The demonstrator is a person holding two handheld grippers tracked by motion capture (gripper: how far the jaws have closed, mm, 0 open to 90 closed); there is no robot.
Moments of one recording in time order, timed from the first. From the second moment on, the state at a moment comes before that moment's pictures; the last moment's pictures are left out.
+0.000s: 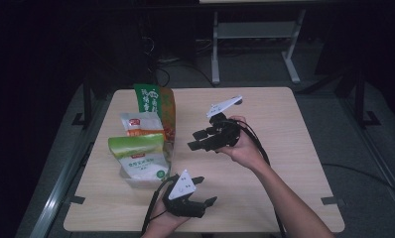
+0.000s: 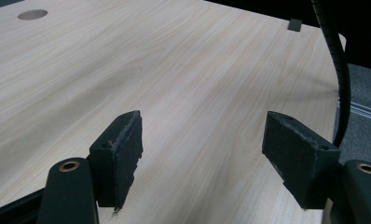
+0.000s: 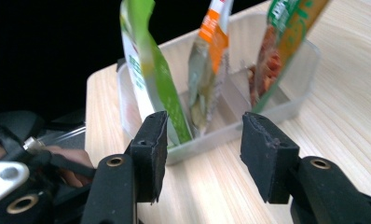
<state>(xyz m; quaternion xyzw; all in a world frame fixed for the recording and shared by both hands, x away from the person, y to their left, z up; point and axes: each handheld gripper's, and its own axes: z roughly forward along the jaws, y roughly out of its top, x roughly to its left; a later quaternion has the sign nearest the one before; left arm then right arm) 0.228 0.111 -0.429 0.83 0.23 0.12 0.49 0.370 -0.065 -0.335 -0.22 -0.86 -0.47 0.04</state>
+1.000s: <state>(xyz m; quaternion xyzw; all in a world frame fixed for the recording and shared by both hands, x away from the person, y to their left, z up) 0.234 0.113 -0.428 0.83 0.24 0.12 0.49 0.362 -0.145 -0.349 -0.29 -0.84 -0.45 0.02</state>
